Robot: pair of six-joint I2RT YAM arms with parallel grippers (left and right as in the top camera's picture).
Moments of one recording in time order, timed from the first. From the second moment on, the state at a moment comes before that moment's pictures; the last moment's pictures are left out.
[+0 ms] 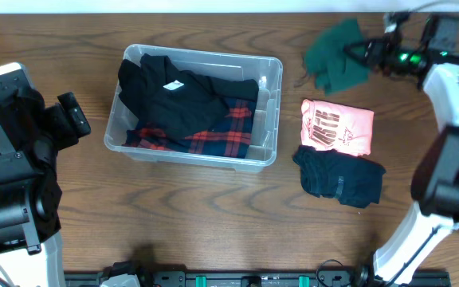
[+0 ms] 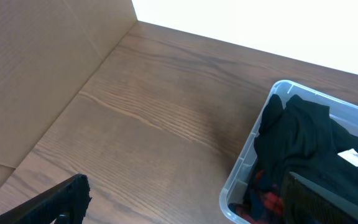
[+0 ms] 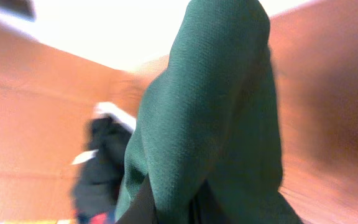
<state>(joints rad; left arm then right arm) 0.20 1.06 1.47 -1.03 -0.22 -0.07 -0.23 2.02 1.66 -0.45 -1.09 0.30</state>
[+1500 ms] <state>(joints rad) 0.20 1.06 1.47 -1.03 -0.22 -0.07 0.36 1.84 1.23 -0.08 -0.45 0.65</state>
